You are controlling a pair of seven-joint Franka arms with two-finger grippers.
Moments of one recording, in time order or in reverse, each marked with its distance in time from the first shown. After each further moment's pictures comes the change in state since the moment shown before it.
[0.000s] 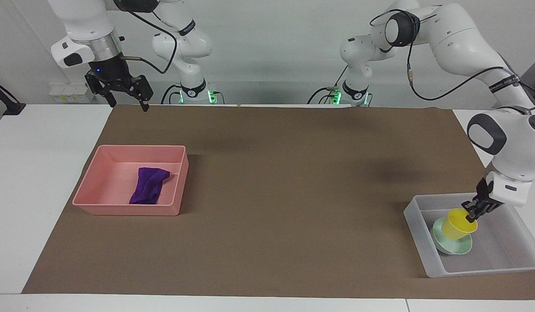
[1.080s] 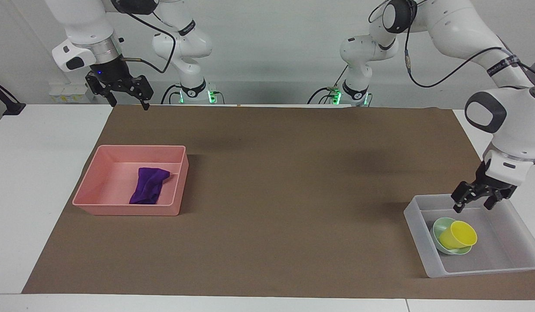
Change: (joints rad) left arm -0.075 -0.244 -0.030 -0.148 -0.027 -0.042 0.111; right arm -0.006 -0.002 -0.002 -0.005 -0.001 -0.031 -0.041
